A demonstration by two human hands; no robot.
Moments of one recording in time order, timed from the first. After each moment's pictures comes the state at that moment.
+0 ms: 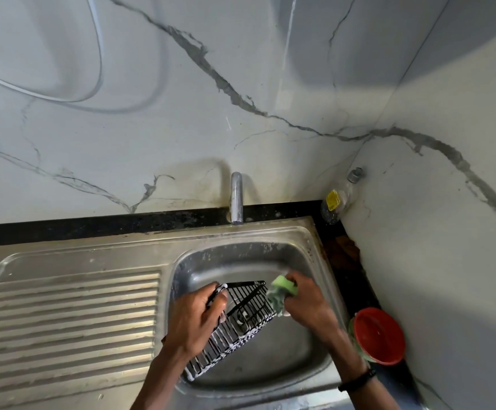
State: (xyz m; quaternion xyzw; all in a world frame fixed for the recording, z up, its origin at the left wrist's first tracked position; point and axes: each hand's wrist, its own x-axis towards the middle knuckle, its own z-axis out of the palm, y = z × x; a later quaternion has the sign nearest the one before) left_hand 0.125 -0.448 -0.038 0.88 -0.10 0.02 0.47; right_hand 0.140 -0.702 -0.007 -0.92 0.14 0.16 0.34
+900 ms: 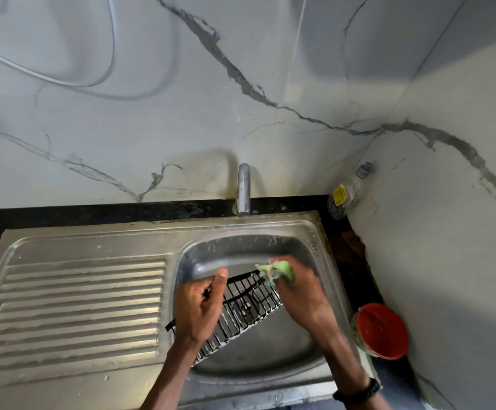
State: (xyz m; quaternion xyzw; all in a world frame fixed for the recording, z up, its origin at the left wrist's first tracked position) left_hand 0.122 -0.465 -0.027 0.83 -0.02 0.14 0.54; right_hand 0.125 -0.674 0.024 -0.90 0.05 0.04 0.42
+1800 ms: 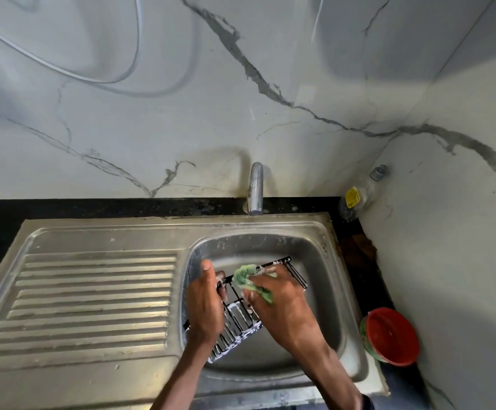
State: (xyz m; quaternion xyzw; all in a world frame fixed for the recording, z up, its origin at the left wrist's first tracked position) left_hand 0.114 -0.477 -0.026 0.74 0.13 0.13 0.65; right_hand 0.102 -0.625 0.045 -0.92 -0.04 0.05 0.40
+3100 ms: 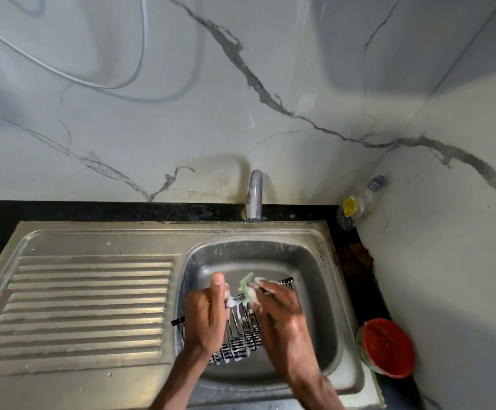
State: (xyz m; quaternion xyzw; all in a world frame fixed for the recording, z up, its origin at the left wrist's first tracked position) left_hand 0.108 -0.475 -0.016 0.78 0.03 0.15 0.61; right_hand 0.085 -0.634 0.004 -0.90 -0.13 -0.16 0.39
